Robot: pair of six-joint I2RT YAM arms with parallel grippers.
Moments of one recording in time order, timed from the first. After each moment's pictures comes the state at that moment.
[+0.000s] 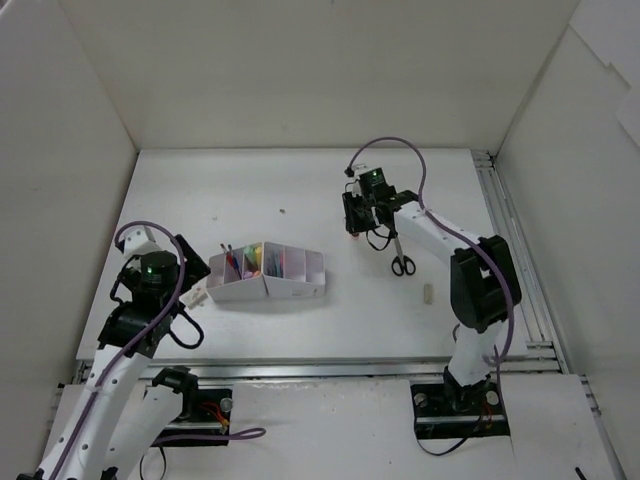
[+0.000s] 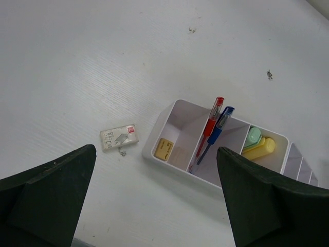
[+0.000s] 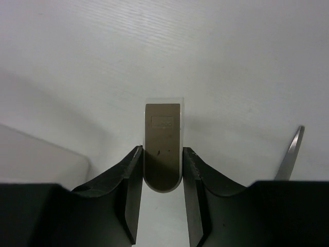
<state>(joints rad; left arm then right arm) -0.25 0.68 0.76 -0.65 -0.45 -0.64 0.42 1.92 1.42 -0.40 -0.06 0.14</state>
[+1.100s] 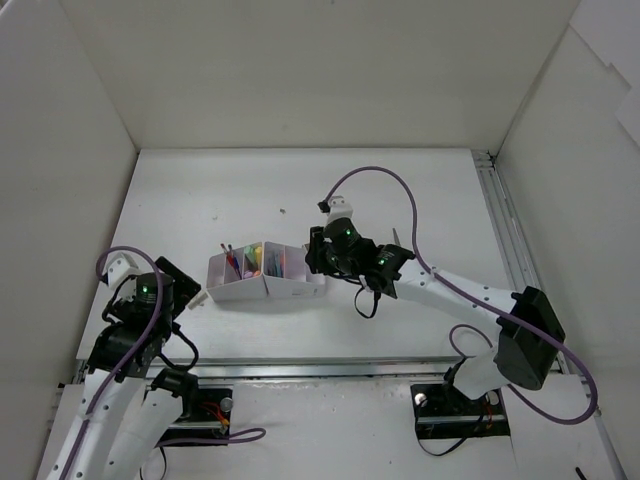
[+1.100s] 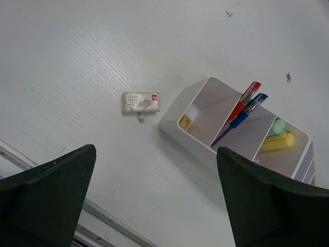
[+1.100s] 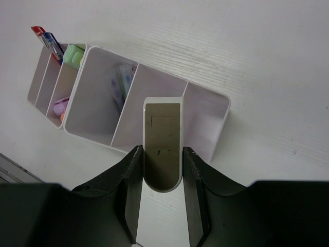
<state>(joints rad) -0.25 0.55 0.74 -0.92 -0.51 -0.91 0.88 1.46 1.07 -0.23 0.20 0.54</state>
